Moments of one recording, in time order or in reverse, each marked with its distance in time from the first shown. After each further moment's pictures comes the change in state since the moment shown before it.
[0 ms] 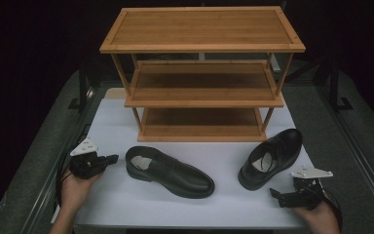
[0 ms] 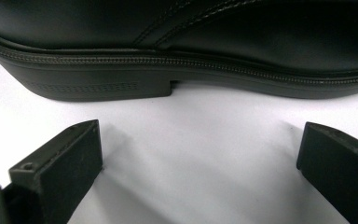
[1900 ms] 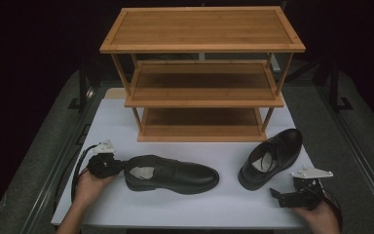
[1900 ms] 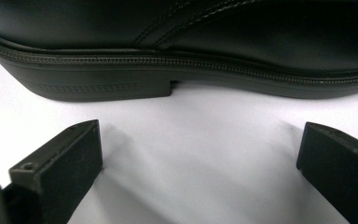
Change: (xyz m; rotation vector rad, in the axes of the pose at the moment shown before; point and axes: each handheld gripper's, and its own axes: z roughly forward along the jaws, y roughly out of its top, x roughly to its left) left arm -0.007 -0.009 0.043 0.095 -0.171 0.016; right arm 0.000 0.000 0.000 -0.002 0.002 0.001
